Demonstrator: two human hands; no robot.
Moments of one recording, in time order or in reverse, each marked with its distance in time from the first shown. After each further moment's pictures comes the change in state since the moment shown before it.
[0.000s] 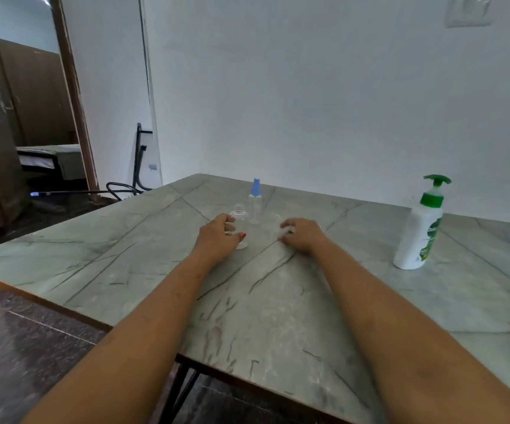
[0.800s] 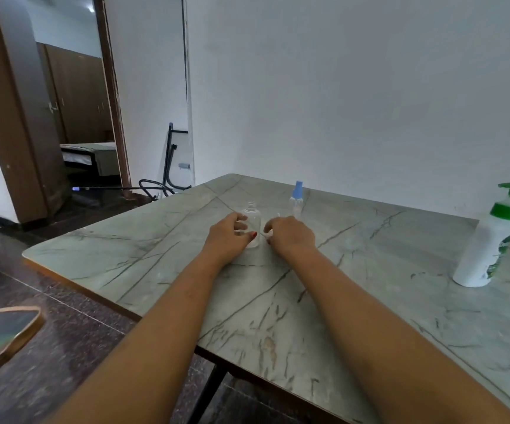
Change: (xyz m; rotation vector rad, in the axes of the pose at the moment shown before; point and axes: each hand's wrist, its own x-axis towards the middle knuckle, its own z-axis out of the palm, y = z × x) left_hand 0.010 -0.040 -0.041 -0.050 0.075 0.024; right_hand -0.004 -0.109 0.055 -0.282 0.135 -0.144
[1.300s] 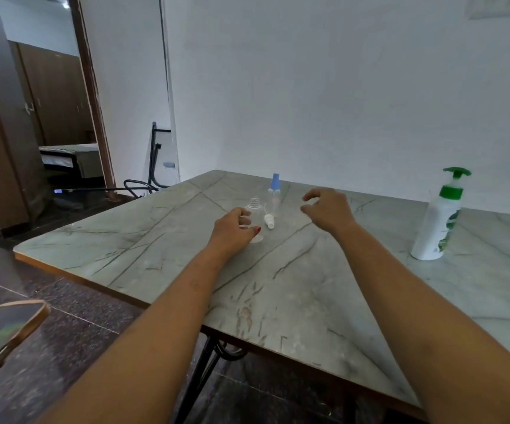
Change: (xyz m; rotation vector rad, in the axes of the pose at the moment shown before) left_hand -0.029 0.036 0.023 -0.017 -0.081 -0.002; right_hand -0.041 0.081 -0.071 0.483 0.176 0.221
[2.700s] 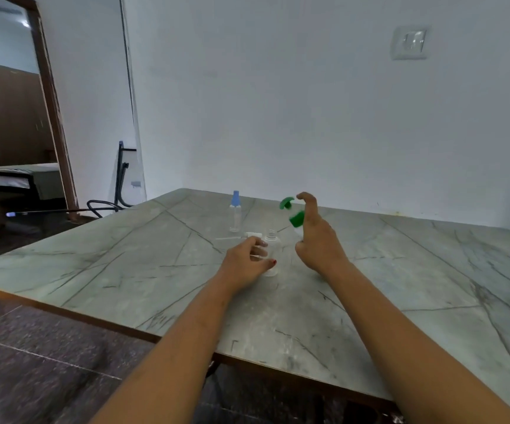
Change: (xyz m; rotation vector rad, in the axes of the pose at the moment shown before) left_hand -0.043 0.040 0.068 -0.065 -0.178 0.180; right_hand -0.063 0.036 -0.045 -0.125 0.120 -0.244
